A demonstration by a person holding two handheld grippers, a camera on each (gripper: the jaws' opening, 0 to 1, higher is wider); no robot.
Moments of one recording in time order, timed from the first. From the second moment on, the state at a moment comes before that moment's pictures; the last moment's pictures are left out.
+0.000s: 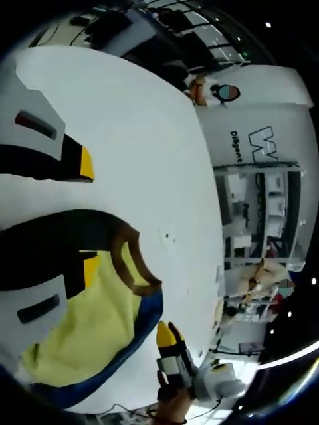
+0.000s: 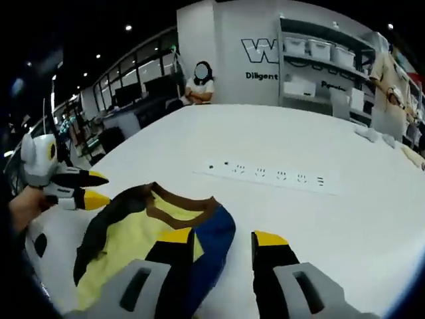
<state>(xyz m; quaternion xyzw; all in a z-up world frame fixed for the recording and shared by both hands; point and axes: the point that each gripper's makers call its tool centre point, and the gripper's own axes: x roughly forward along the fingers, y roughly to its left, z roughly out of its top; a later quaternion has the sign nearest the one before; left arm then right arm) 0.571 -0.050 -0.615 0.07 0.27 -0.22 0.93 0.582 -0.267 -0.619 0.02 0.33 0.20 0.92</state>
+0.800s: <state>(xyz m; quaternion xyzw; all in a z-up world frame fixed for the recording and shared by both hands) 0.494 -0.086 -0.620 0.06 0.30 -0.28 0.91 0.489 -0.238 -0.614 0.00 0.33 0.29 0.90</state>
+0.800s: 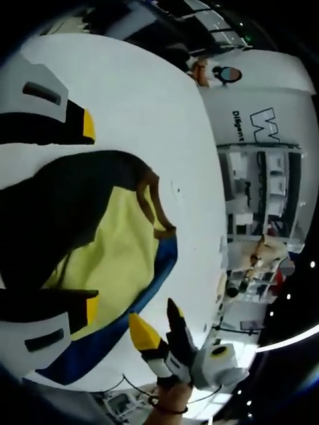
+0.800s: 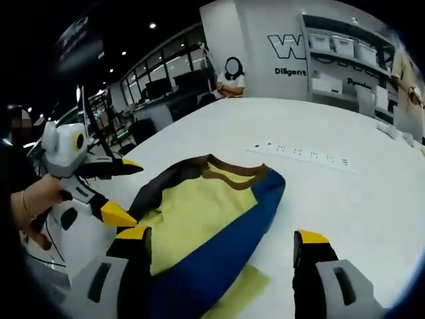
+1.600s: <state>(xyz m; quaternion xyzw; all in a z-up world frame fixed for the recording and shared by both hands) 0.444 -0.080 -0.652 -0.01 0.37 -0.27 0.89 0.423 -0.229 -0.627 0.01 0.34 0.30 0.89</state>
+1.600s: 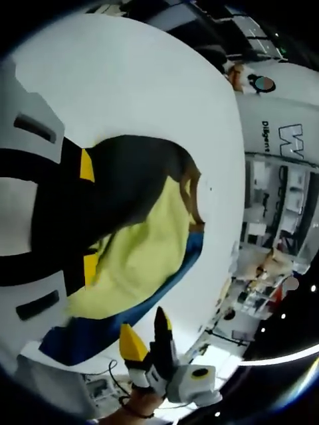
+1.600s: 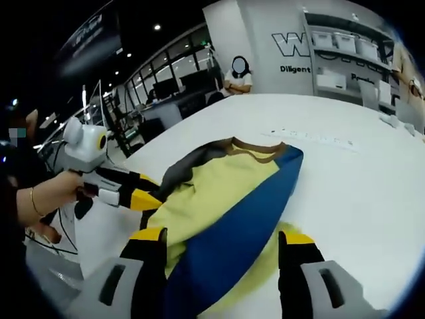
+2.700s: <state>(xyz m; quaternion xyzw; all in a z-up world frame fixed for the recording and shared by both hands) 0.446 -0.037 -0.632 0.05 0.33 -0.24 0.91 0.414 -0.260 -0.615 0.00 0.35 0.29 0.89</state>
